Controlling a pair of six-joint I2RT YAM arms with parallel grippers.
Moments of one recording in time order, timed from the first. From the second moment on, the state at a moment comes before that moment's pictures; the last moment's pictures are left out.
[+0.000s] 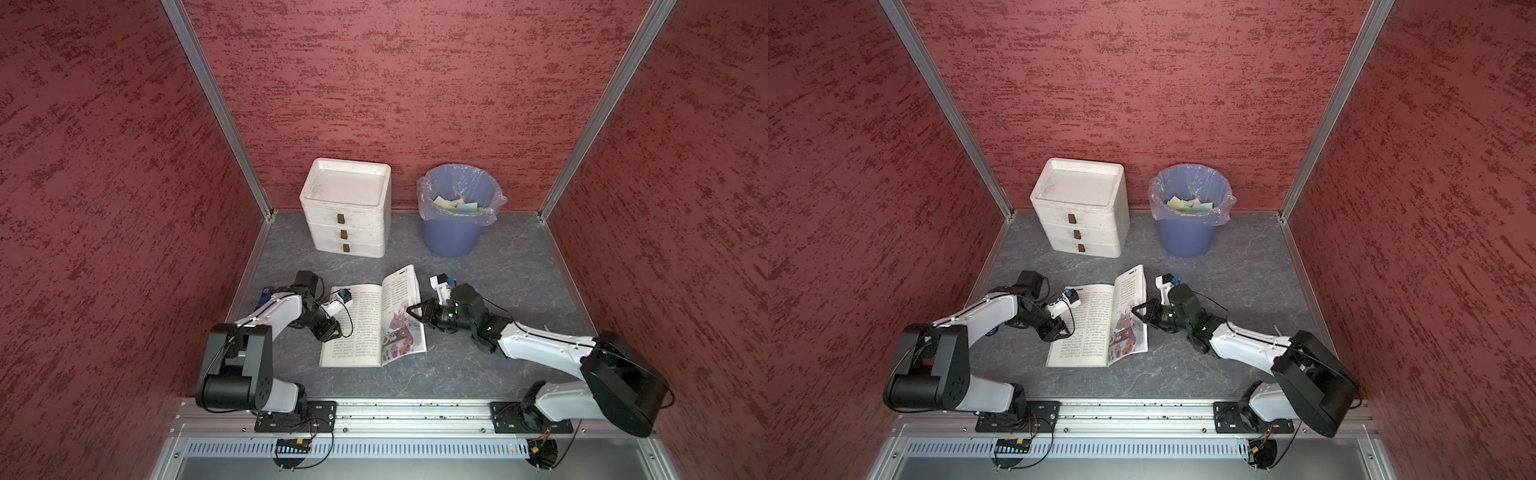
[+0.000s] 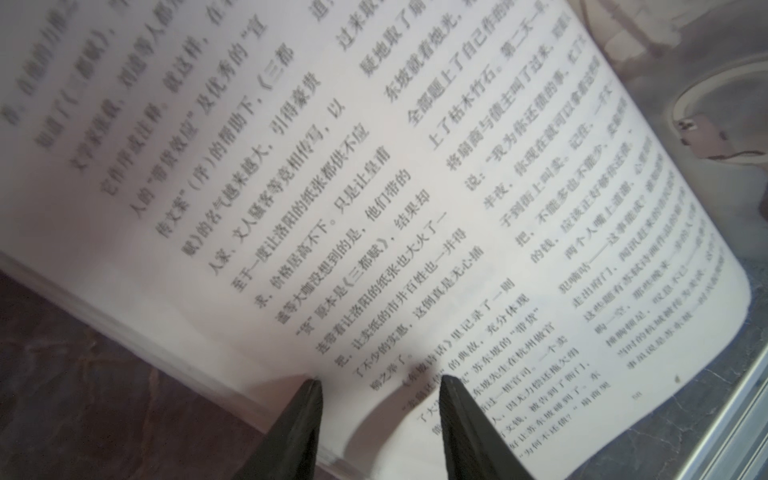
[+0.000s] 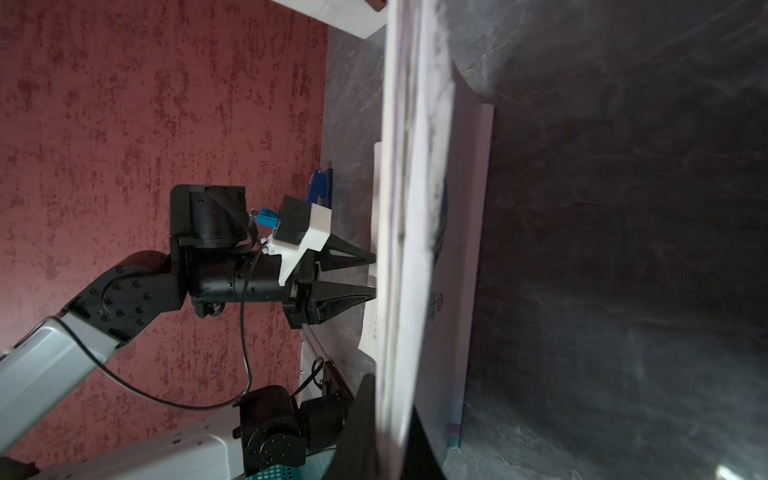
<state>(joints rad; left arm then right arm) -0.04 1.44 0.70 -0.73 0.38 0.76 0.76 1.34 0.57 0.30 -0.34 1.12</state>
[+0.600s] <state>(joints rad) -0.05 1.31 0.74 -0.86 0.45 0.76 0.75 1.09 0.92 -0.59 -0.08 0.80</state>
